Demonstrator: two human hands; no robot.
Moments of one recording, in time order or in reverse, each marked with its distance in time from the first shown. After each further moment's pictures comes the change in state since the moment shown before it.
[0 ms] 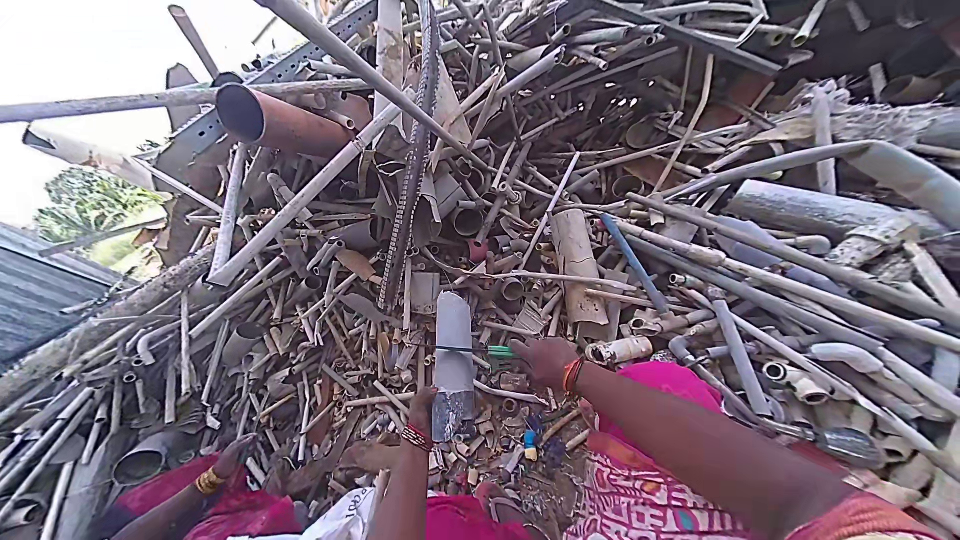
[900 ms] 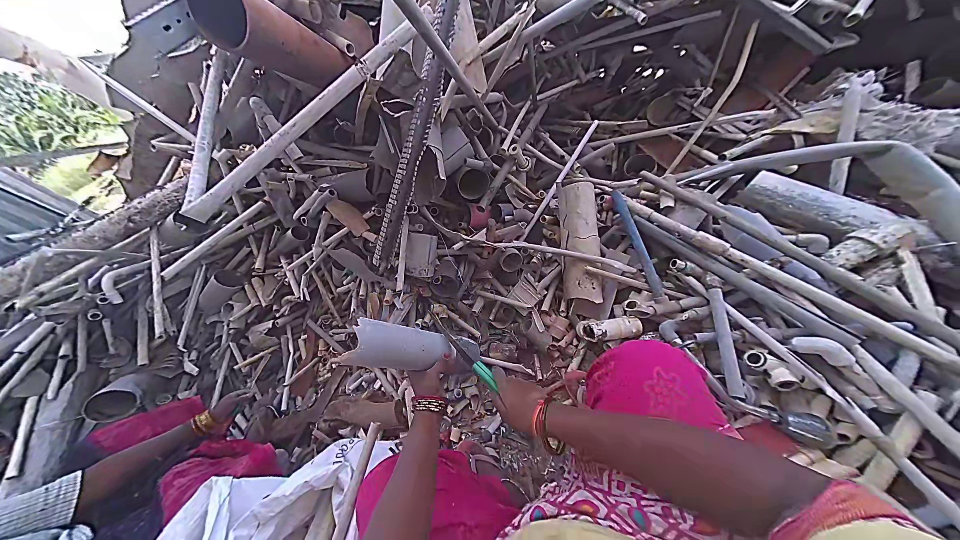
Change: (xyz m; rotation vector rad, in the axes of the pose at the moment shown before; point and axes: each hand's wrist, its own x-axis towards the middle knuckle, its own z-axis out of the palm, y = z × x) left_hand -0.001 -0.035 0.021 0.153 0.611 0.119; right_hand -0.025 -0.085 0.060 0.340 -0.338 0.184
